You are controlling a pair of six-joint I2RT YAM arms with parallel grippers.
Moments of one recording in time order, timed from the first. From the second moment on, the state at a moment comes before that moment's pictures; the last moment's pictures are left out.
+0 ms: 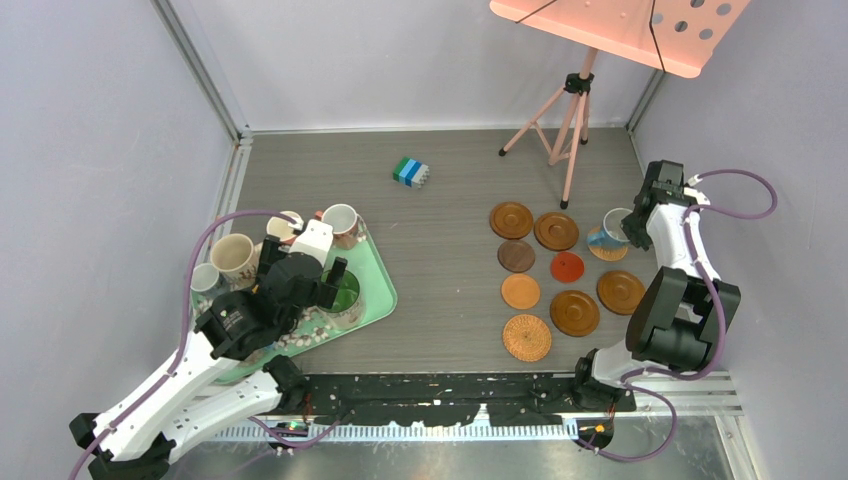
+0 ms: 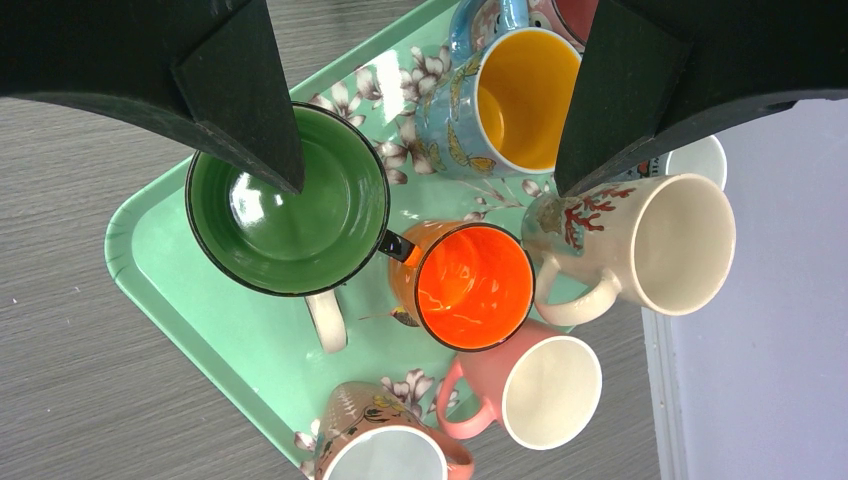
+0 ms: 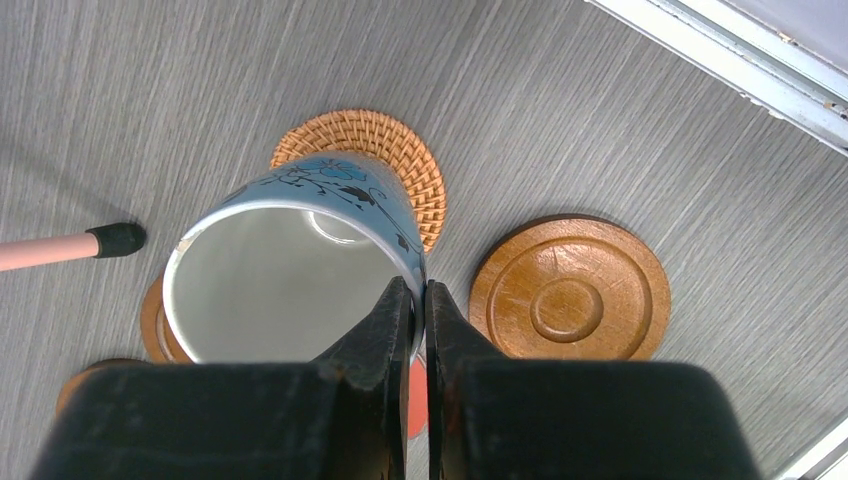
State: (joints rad) left arm -0.82 0.68 0.90 -0.93 -0.68 -0.13; right arm -0.35 1.49 1.13 -0.69 0.31 0.70
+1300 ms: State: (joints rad) left arm -0.82 0.65 0.90 -0.93 -0.68 -0.13; right arm -0.35 1.56 1.31 -0.73 0.17 0.58
